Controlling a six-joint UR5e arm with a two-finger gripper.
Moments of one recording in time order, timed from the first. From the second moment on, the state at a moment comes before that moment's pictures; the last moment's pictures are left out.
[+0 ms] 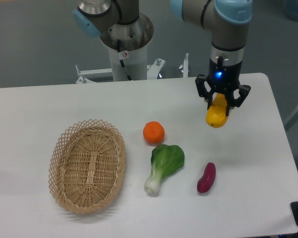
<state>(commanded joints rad) 2.77 -1.68 -1.75 -1.02 1.42 1.27</state>
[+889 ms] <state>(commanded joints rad) 2.76 -1.68 -1.75 -1.02 1.42 1.27</state>
